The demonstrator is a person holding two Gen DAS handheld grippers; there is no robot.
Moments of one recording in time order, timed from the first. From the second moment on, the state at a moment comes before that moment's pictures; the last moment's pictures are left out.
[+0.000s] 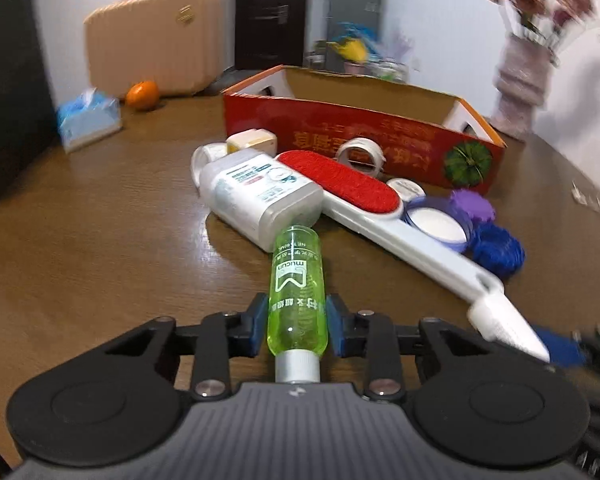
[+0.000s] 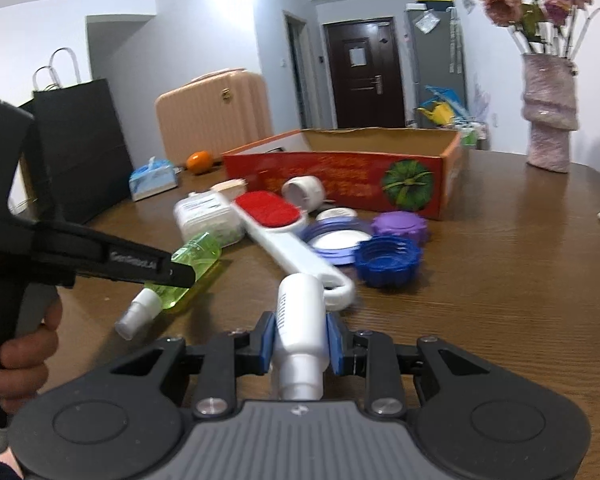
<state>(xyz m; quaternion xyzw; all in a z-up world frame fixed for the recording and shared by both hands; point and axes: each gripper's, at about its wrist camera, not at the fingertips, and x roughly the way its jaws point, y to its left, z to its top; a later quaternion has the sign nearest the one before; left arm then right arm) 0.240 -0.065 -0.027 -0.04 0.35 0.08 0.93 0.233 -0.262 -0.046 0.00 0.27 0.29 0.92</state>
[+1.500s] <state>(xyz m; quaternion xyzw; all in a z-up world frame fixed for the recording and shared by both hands) 0.627 0.028 0.006 0.04 0.41 -0.01 0.91 0.617 -0.194 0.006 0.01 0.35 0.06 0.93</state>
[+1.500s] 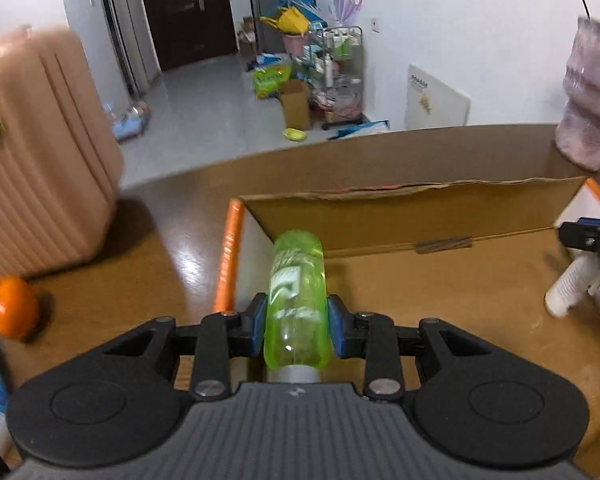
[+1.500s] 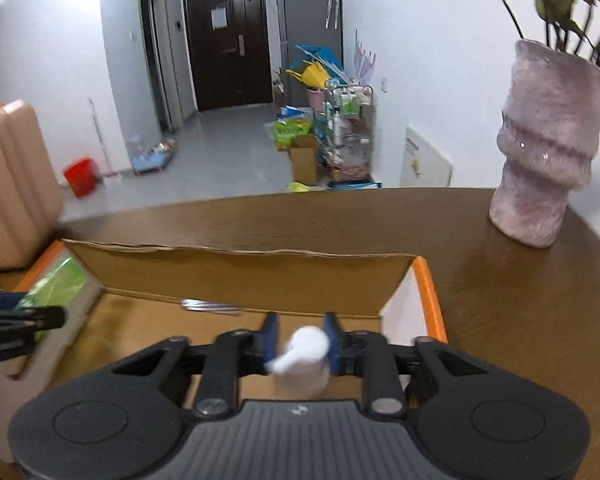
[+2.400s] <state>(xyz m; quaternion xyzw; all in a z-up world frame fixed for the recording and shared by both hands) 0.382 0.018 0.129 0.04 0.23 -0.01 0.97 0.434 -0.260 0.130 -0.01 0.21 0.12 0.97</state>
